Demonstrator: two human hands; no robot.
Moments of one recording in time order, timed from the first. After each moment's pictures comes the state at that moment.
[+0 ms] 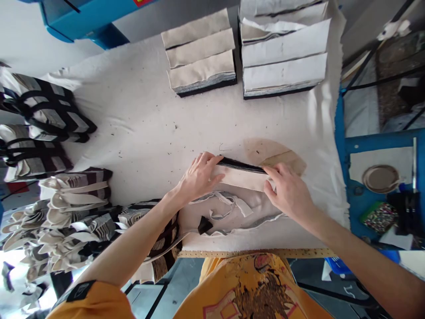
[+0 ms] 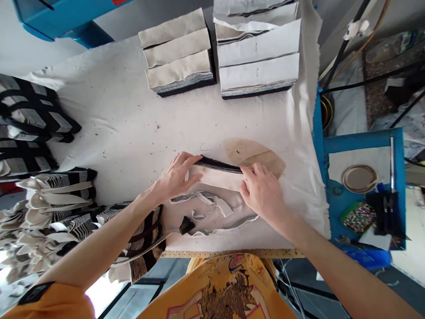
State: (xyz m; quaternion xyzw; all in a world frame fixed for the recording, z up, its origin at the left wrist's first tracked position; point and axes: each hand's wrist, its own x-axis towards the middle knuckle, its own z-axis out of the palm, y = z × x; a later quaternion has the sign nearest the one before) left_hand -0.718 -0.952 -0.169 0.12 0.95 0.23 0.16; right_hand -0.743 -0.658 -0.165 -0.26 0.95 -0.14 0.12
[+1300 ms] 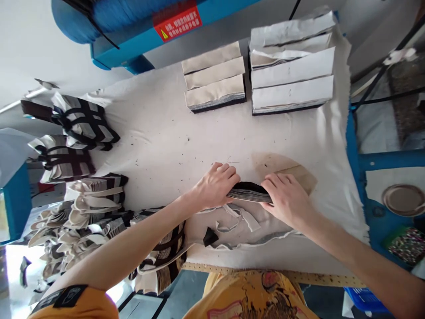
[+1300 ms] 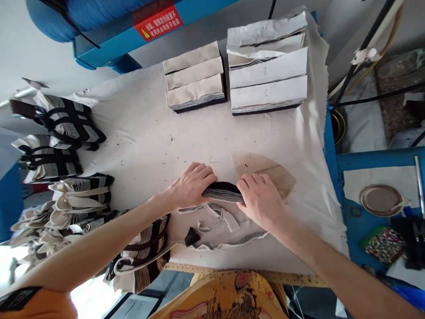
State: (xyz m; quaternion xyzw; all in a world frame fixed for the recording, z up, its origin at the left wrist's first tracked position) left_hand -0.747 -0.933 -0.149 0.32 0.93 0.08 0.17; right_hand -0.766 -0.675 -0.164 -0.43 0.89 -0.12 0.08
